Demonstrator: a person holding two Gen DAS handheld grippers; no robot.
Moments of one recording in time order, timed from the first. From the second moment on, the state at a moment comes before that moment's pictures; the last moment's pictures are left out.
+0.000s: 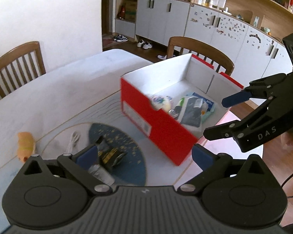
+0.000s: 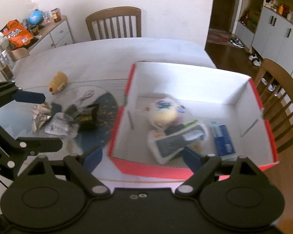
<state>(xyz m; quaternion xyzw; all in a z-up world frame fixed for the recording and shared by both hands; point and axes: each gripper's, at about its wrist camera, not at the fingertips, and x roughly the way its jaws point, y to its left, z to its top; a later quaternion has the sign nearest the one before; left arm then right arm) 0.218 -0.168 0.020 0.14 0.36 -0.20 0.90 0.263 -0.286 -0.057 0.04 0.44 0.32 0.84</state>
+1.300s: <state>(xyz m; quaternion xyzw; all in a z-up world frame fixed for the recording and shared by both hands) 0.243 0.001 -0.030 0.10 0.41 -0.11 0.90 0.270 -0.118 -0.071 0.01 0.45 0.36 0.81</state>
